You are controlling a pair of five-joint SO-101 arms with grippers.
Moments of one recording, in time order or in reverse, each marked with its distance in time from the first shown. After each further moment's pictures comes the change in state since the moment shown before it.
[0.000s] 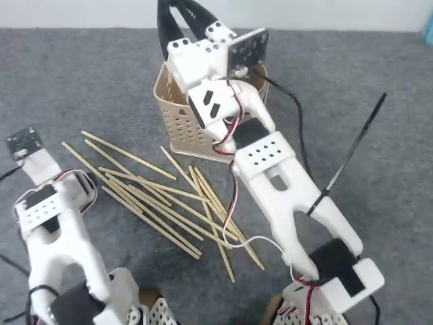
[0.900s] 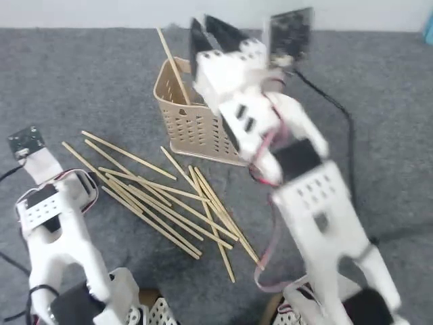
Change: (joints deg) left arm 0.5 0.0 0.0 0.0 0.1; right arm 2.0 -25.7 0.0 48.8 -9.7
